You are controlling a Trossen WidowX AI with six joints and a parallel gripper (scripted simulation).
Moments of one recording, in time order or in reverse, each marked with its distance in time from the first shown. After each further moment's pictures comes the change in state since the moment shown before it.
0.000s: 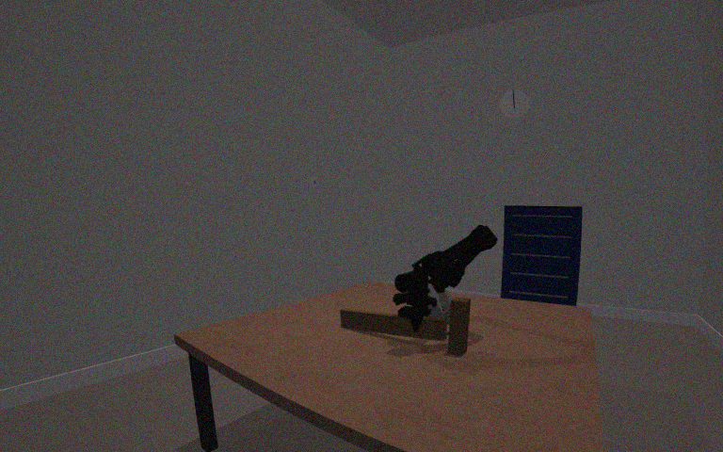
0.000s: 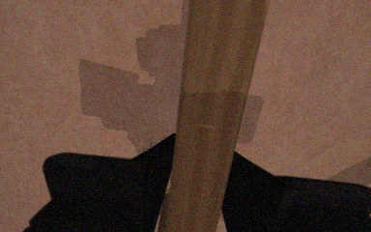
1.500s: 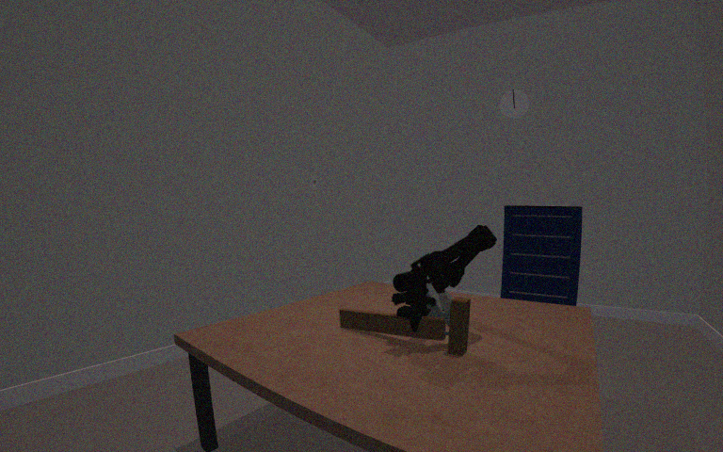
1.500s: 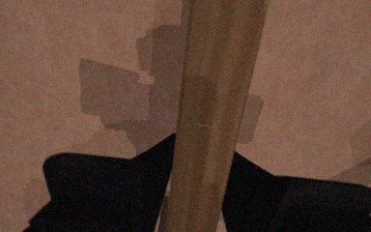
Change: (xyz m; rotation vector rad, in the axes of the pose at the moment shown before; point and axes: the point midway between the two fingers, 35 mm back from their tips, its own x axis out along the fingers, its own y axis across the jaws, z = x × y) arm 0.000 0.000 0.005 0.000 0.000 -0.001
